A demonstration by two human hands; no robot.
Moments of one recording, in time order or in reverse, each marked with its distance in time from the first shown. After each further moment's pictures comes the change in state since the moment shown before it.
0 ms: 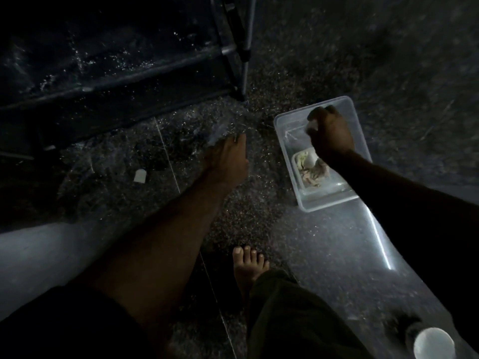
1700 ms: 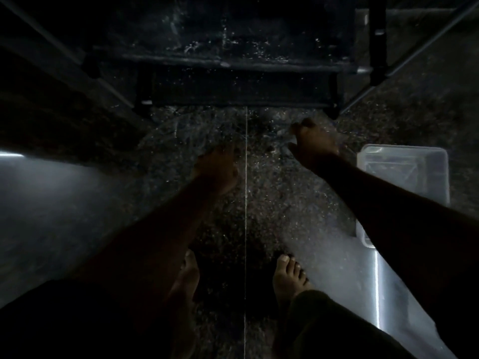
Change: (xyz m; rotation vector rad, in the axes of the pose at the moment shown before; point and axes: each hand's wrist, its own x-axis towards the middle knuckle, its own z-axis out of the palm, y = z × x) left_hand -0.081 -0.176 0.006 -0.084 0.043 -0.350; right_hand 0.009 -0.204 0.059 -0.245 -0.362 -0.395
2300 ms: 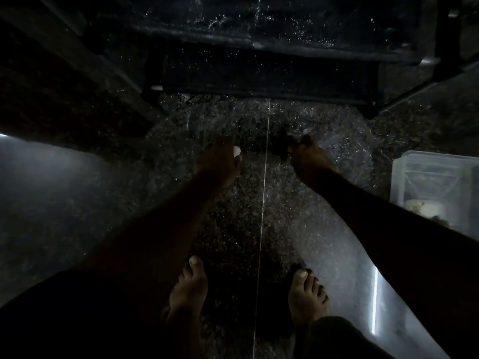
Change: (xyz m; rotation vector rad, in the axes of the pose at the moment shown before) left_hand 0.047 -0.058 0.046 -0.227 0.106 -0.069; right_hand 0.027 -0.043 0.074 0.044 -0.106 -0.002
